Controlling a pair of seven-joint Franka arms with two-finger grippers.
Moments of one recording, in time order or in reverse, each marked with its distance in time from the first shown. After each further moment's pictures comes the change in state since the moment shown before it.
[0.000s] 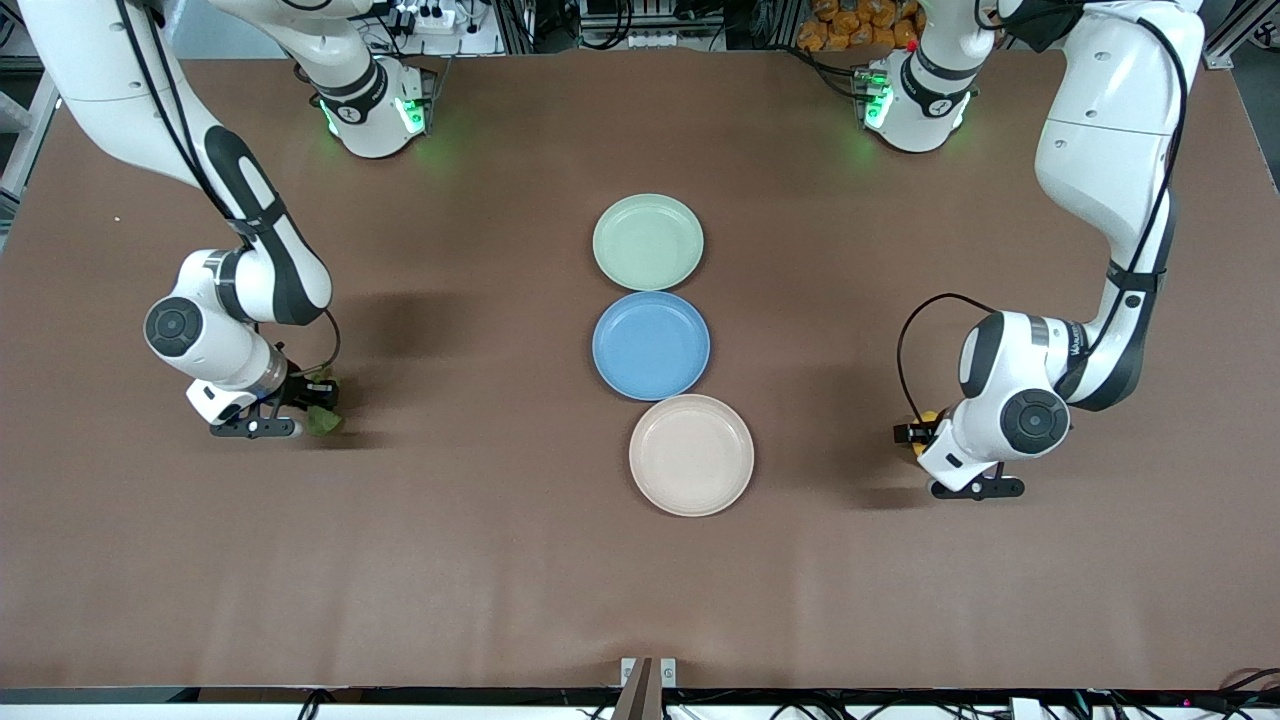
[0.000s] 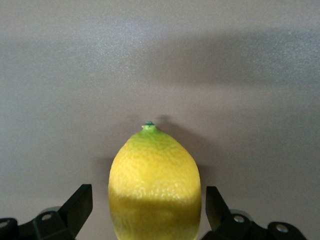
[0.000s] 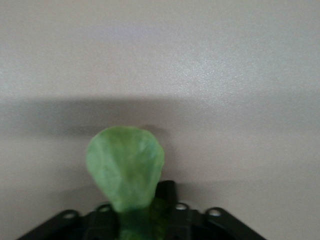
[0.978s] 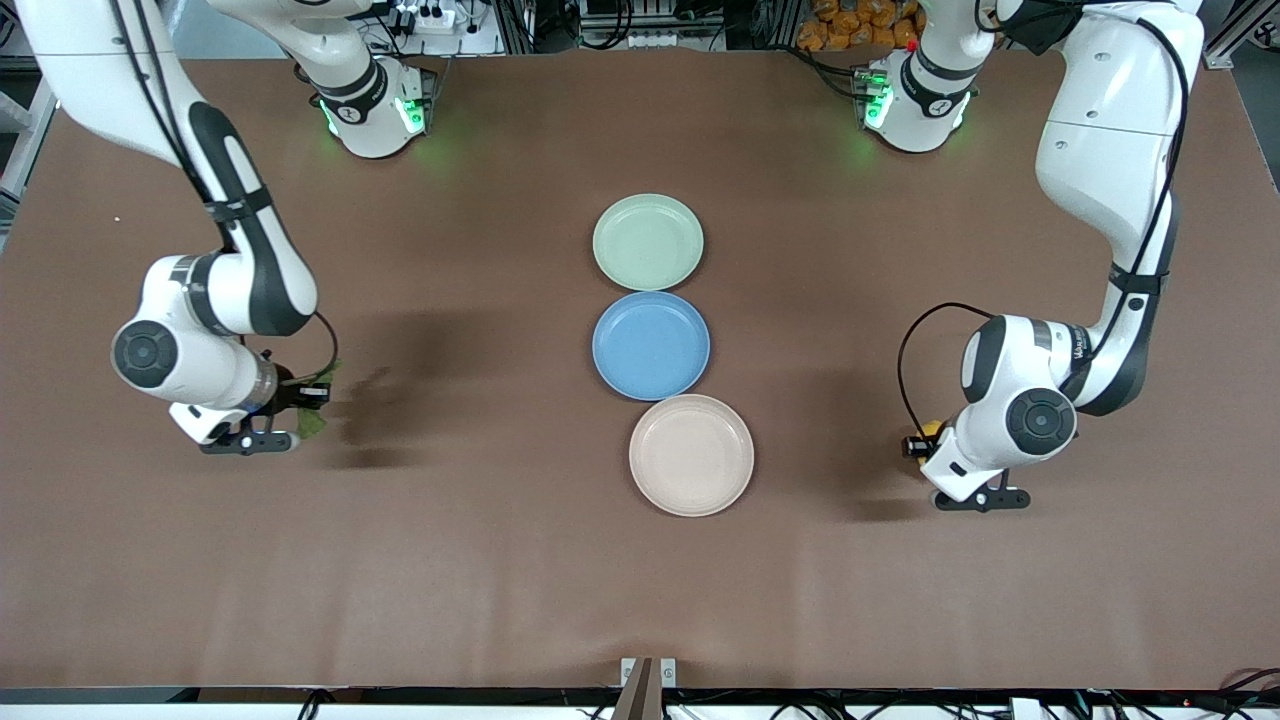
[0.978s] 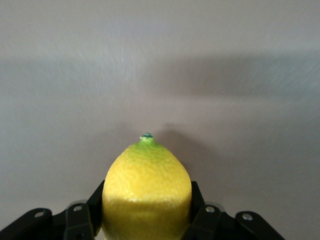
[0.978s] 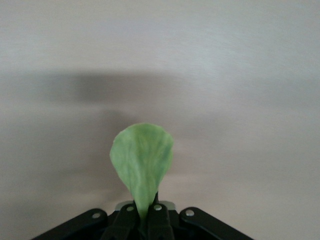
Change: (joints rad) left arm -0.002 0.003 -0.004 0.067 0.001 0.037 -0.001; right arm 0.080 -0.049 0.006 0.185 0.000 -0.356 0.016
